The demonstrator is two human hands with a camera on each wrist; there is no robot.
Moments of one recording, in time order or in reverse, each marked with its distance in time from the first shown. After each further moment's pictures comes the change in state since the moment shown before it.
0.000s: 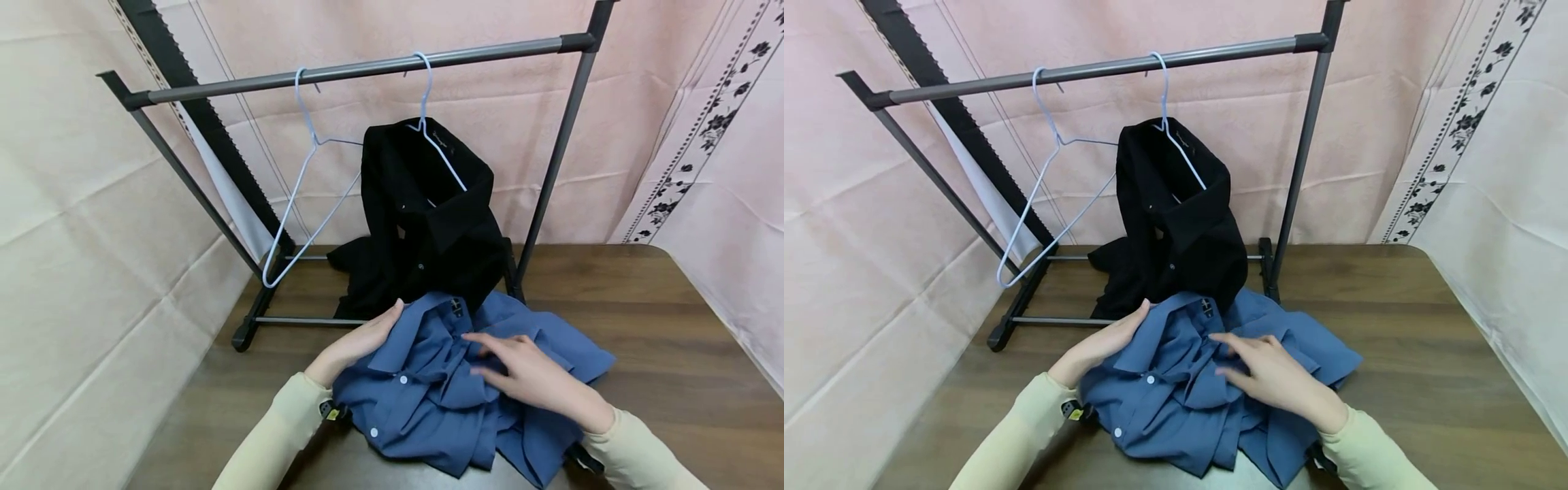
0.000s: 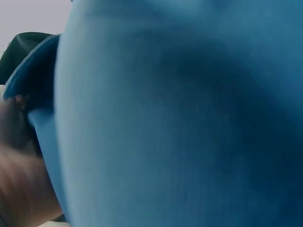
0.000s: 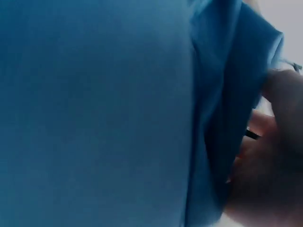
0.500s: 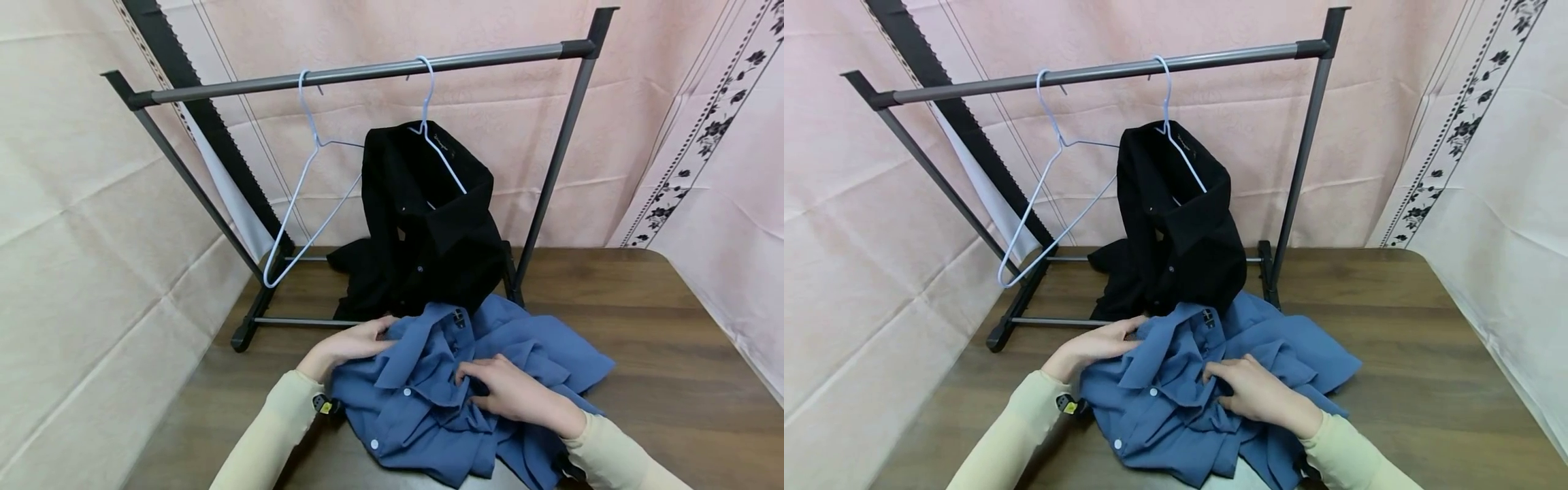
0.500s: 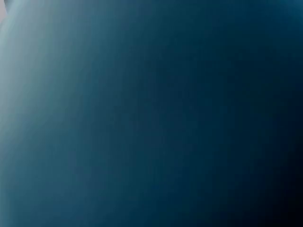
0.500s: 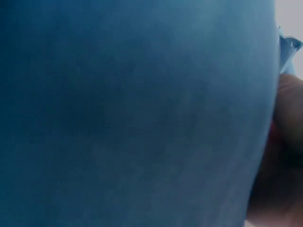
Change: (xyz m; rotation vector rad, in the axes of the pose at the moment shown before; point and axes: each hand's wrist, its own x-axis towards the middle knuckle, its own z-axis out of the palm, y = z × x) left_hand 0.003 -0.024 -0.019 0.049 -0.226 0.148; right_hand 0.007 -0.002 0.034 0.037 -0.193 -0.062
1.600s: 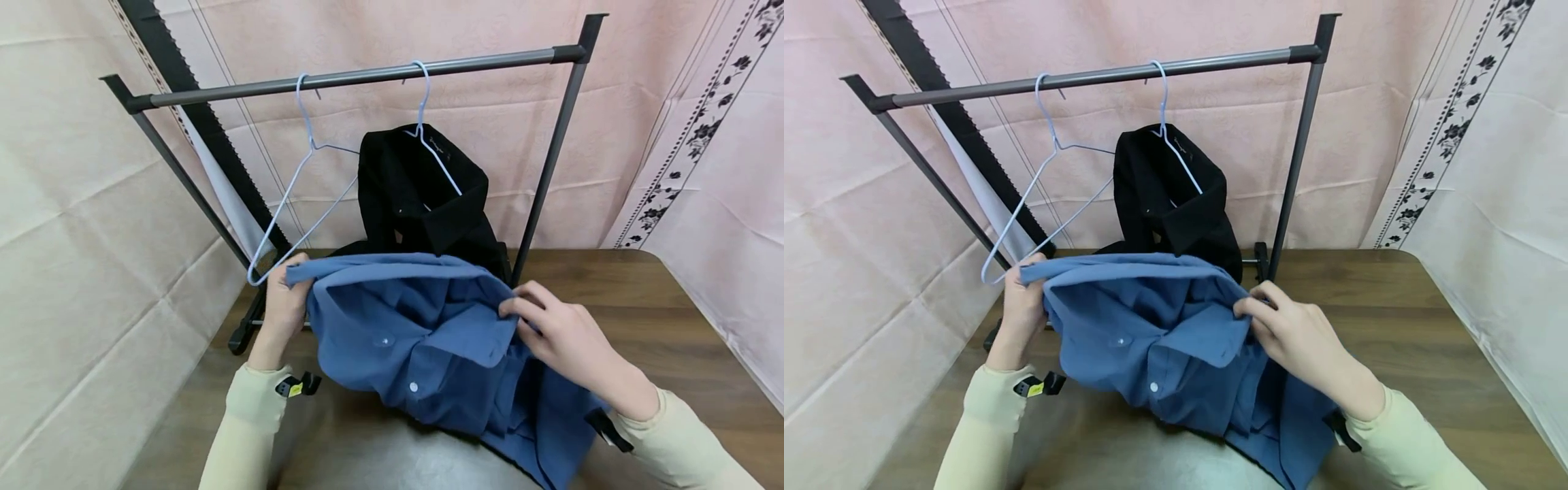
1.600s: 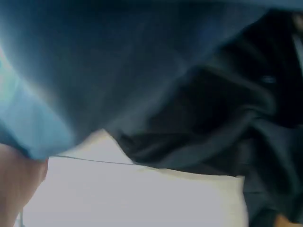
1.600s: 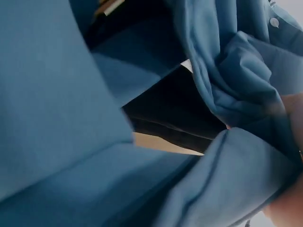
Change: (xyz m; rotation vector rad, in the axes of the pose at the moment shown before) left_hand -0.062 0.082 -0.044 -0.172 0.884 0.727; right_hand -0.027 -0.028 -0.113 -0.356 0.650 -0.269
